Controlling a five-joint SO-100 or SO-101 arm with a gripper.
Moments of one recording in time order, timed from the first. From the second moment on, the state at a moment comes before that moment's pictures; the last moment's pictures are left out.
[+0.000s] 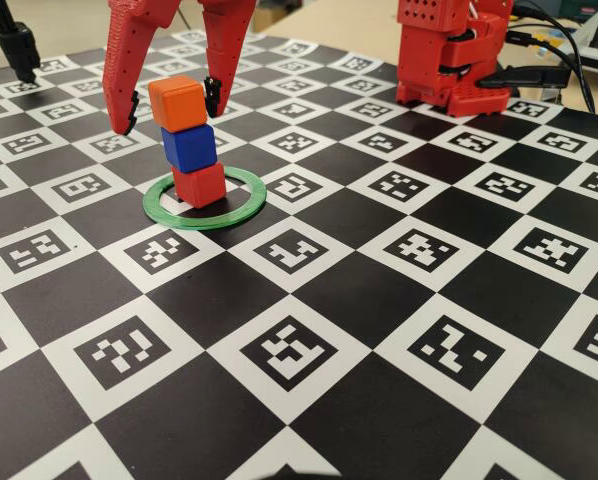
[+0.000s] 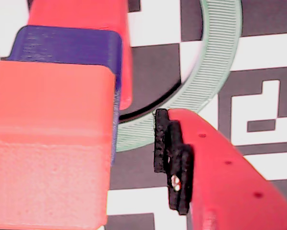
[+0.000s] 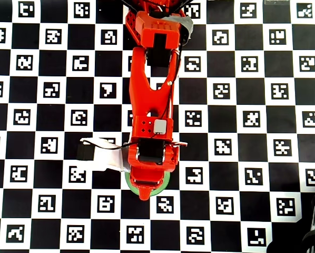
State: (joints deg) arm 6.2 54.1 47.9 93.3 -1.4
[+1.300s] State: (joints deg) arm 9.4 127.4 122.5 60.6 -38.6
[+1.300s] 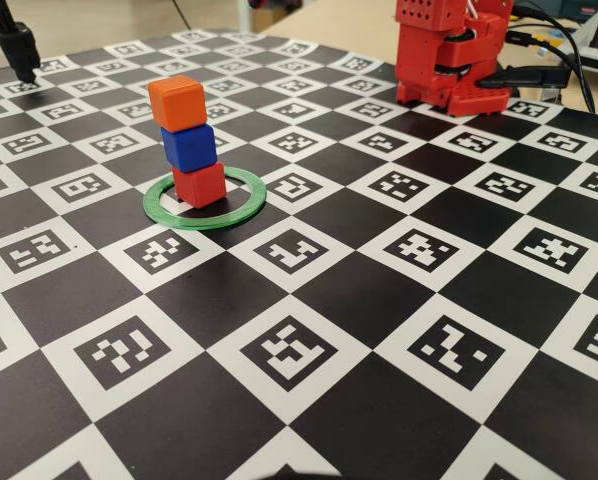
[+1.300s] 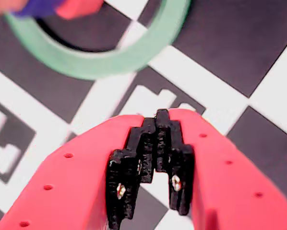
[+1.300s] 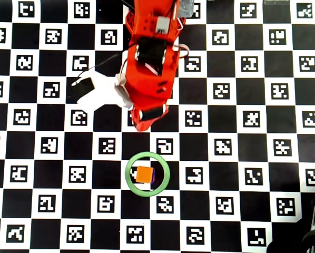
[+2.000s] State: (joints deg) arm -1.4 172.3 173.7 50.3 -63.2
